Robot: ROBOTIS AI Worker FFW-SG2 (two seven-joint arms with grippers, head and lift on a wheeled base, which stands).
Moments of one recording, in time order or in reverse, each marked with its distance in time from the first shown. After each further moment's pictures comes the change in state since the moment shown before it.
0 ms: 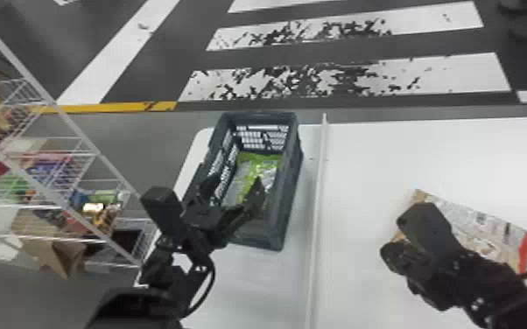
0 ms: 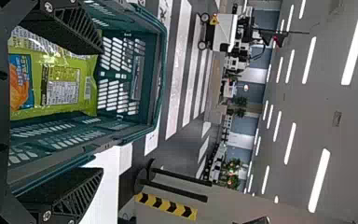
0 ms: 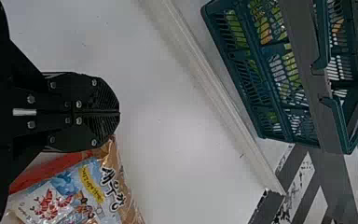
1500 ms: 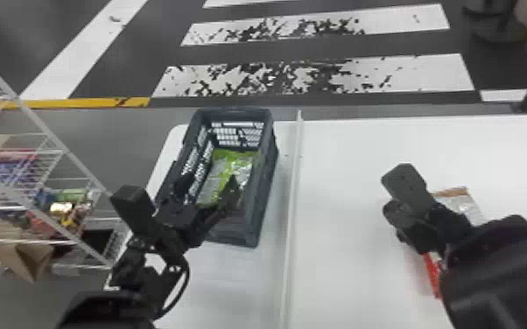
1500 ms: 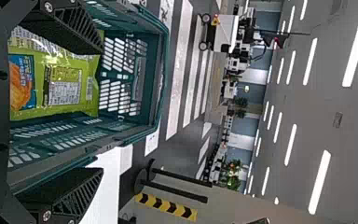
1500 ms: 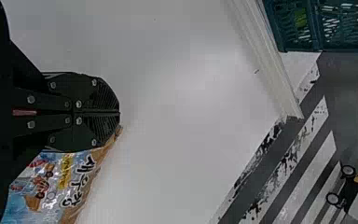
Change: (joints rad) left arm -0.001 -0.008 0.003 0.006 -0.003 0.000 -0.005; right arm -0.181 0.055 -0.081 0.264 0.049 -0.062 -0.150
